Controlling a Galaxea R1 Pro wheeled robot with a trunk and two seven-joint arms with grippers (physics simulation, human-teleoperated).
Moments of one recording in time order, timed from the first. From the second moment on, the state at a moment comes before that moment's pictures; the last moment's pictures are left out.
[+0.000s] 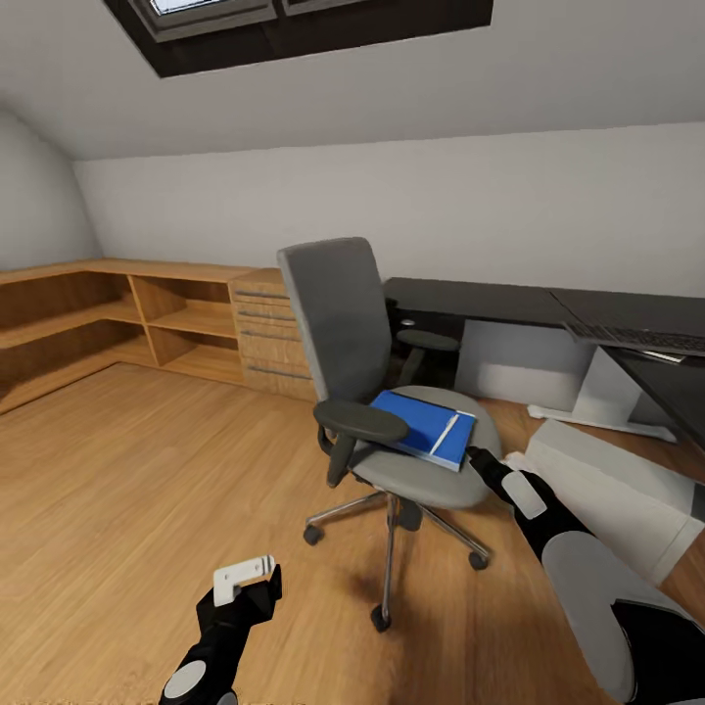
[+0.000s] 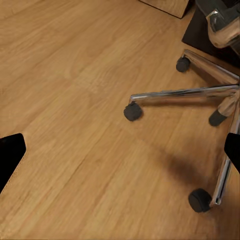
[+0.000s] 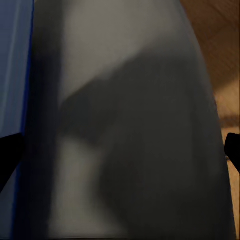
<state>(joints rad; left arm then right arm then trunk) 0.03 -0.09 -0.22 -1.61 0.24 0.37 0.42 -0.90 -0.08 -0.15 -0.42 -0.76 0.18 -0.14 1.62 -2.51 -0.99</state>
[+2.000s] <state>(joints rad) 0.03 -0.09 -0.22 -1.60 0.24 0.37 0.42 -0.90 -0.08 -0.15 -0.42 -0.78 0.18 -0.14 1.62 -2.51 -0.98</state>
